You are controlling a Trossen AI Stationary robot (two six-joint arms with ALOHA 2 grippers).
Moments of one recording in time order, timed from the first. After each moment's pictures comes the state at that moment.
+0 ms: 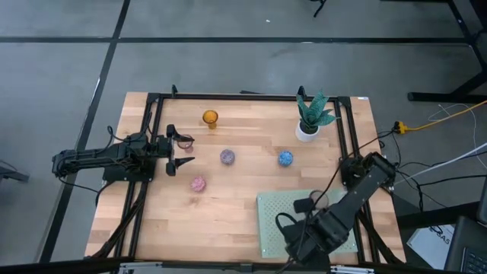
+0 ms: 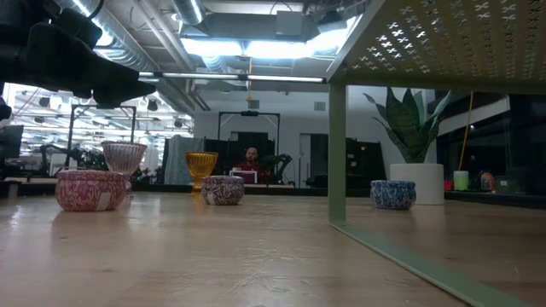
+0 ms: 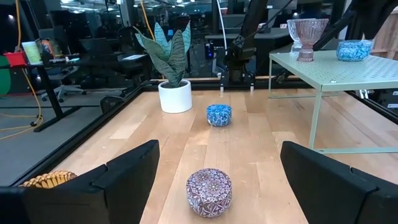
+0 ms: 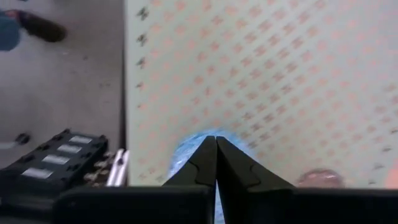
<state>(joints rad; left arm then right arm) 0.16 0.08 0.04 0.00 0.02 0.05 0.77 1.98 2.04 -1.57 -0.01 0.58</state>
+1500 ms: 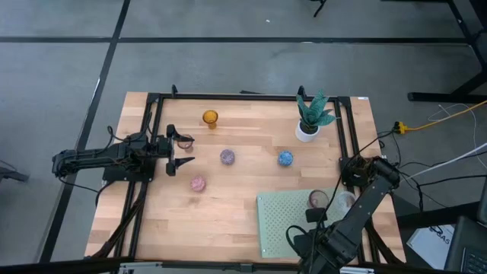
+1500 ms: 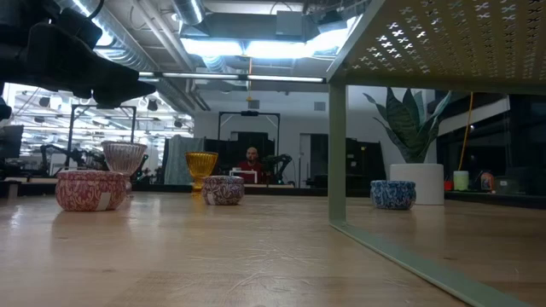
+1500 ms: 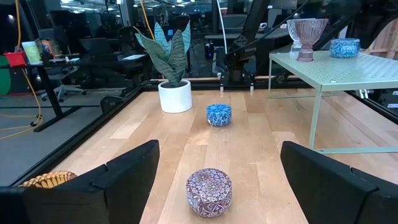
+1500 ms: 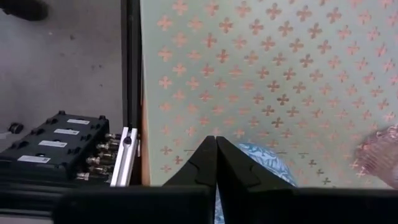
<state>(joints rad) 0.16 0.08 0.04 0.00 0.02 0.05 0.88 2.00 1.95 -1.57 -0.05 0.74</state>
